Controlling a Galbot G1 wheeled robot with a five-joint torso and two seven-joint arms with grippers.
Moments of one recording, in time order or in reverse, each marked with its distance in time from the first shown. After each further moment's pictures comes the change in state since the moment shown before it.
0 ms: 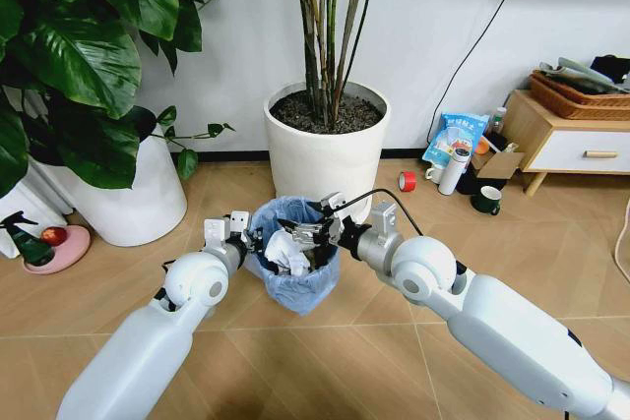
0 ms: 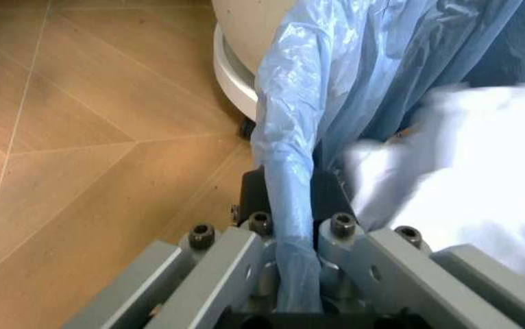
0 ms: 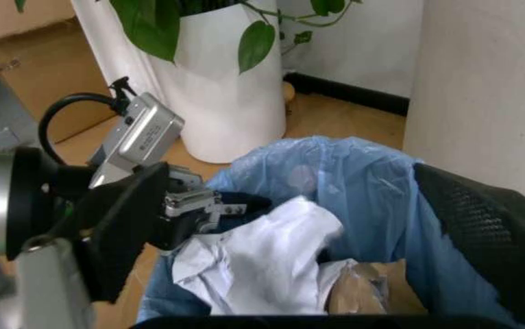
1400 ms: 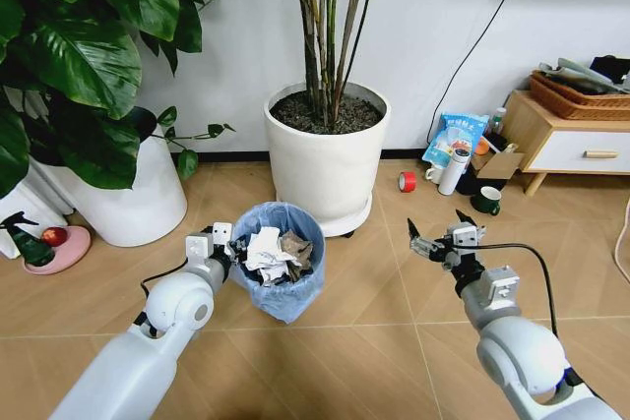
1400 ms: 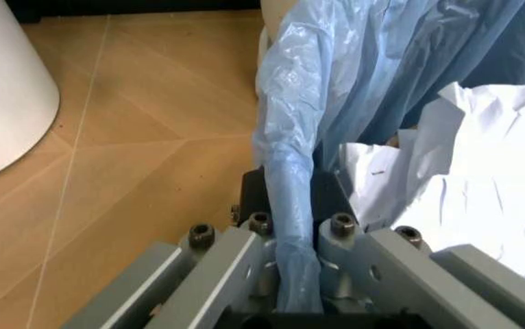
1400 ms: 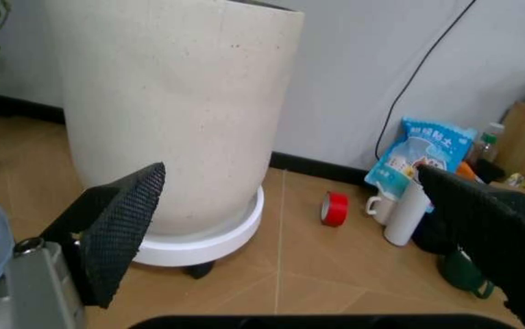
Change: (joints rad) left arm 0.160 0.018 -0.104 -0.095 0.106 -0.042 0.013; right arm -0.779 0.158 0.697 0.217 -0.638 0.163 0.114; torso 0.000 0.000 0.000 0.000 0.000
